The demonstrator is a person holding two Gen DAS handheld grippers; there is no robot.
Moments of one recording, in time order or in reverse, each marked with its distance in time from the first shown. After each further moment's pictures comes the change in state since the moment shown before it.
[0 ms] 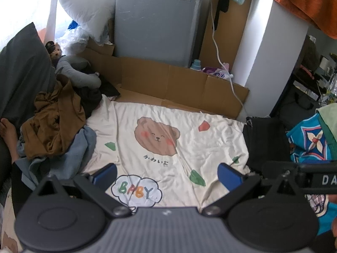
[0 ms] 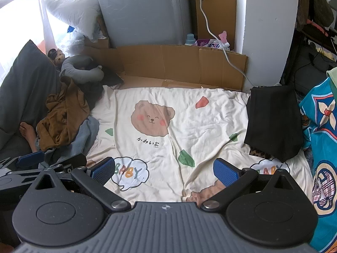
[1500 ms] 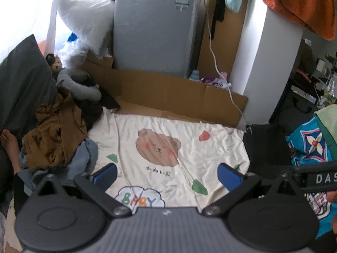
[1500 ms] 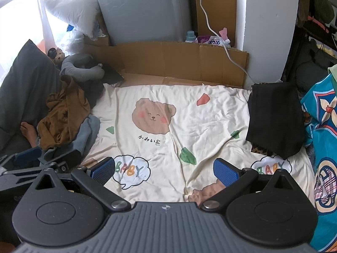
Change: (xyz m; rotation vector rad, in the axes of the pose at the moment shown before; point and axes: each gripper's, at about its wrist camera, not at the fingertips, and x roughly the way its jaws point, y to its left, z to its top) left arm -0.004 0.003 0.013 0.030 -0.069 -0.007; right arm 0.003 0.000 -0.004 0.005 0.011 0.014
